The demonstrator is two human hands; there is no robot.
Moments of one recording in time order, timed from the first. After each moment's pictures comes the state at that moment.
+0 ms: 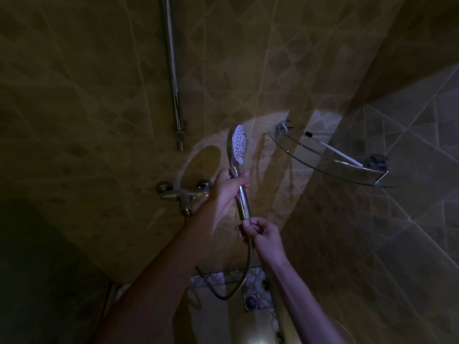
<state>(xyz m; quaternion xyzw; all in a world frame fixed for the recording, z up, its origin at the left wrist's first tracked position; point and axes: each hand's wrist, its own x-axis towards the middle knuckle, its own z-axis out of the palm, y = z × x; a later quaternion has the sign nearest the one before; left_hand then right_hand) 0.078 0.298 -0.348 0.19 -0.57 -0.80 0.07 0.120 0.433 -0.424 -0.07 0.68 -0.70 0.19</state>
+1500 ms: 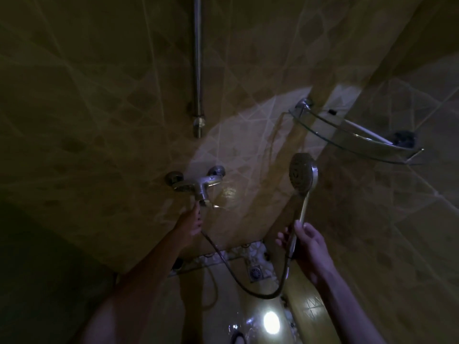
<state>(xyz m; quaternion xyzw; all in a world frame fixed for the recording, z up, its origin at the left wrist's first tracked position) 0.127 0.138 -0.521 0.37 -0.56 -0.74 -0.11 0.156 0.437 -0.441 0.12 0.54 -0.82 0.15</state>
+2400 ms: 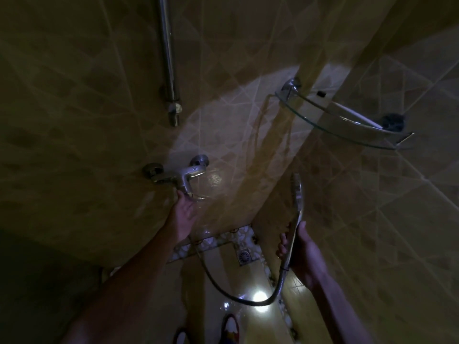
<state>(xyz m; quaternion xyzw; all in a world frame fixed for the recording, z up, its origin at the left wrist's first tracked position) 0.106 0.153 -0.548 0.27 -0.44 -0.85 -0.09 0.161 0.464 -0.478 0.21 0.50 -0.81 0.20</state>
